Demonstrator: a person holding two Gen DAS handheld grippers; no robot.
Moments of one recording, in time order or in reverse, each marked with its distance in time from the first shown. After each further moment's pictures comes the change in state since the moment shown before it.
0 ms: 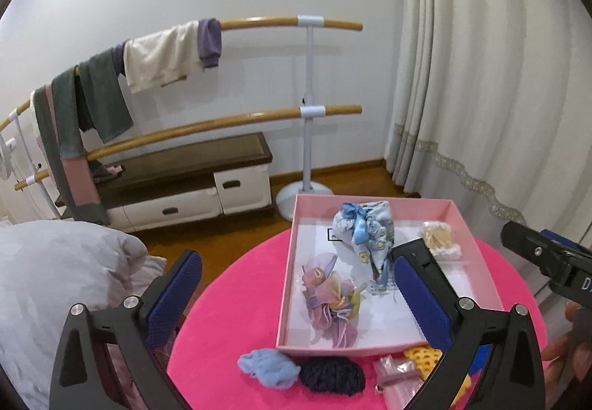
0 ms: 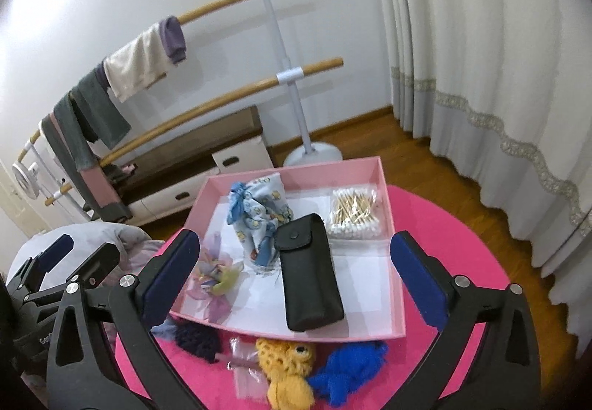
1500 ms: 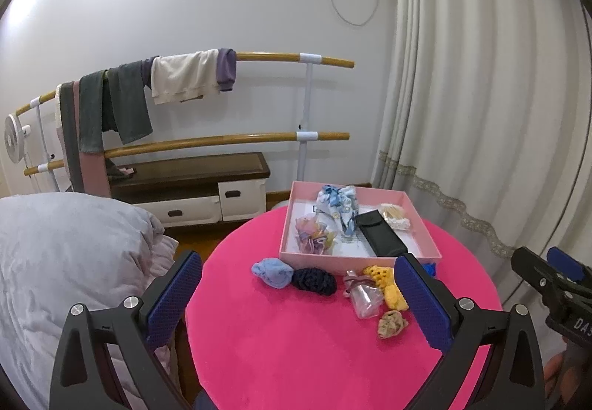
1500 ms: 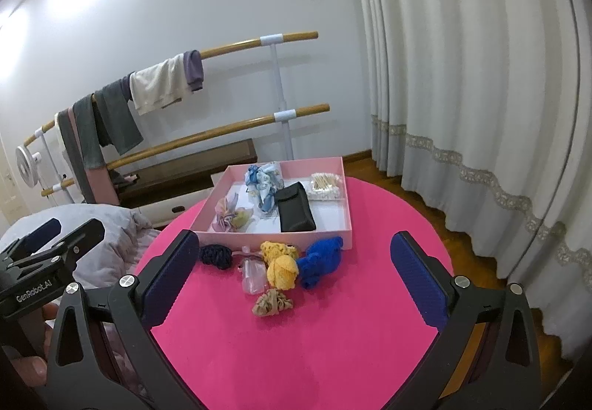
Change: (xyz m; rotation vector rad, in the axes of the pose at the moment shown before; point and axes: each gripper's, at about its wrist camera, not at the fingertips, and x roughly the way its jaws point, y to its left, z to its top) left arm -0.282 0.022 -0.156 -0.067 -0.108 -0.035; right arm -0.187 0.017 -0.123 -0.074 -0.189 -0.069
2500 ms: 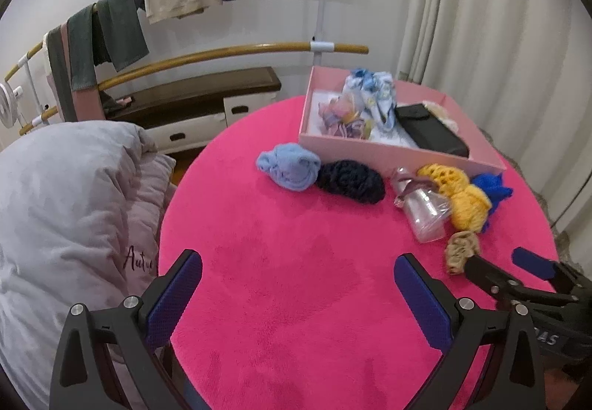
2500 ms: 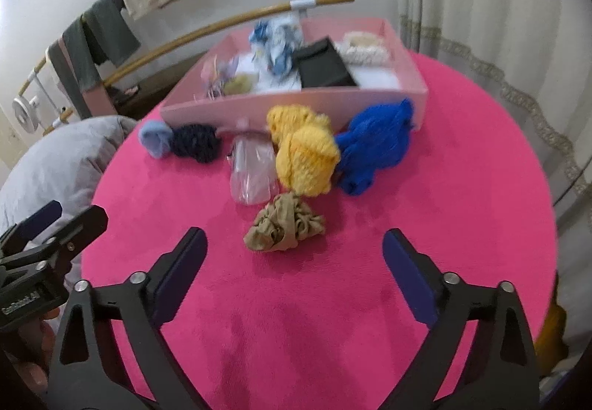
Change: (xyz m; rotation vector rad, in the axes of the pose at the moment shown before) left arm 0.139 0.022 -0.042 0.003 0.317 0.056; right arm 0.155 0.016 -0.096 -0.014 0.408 0.073
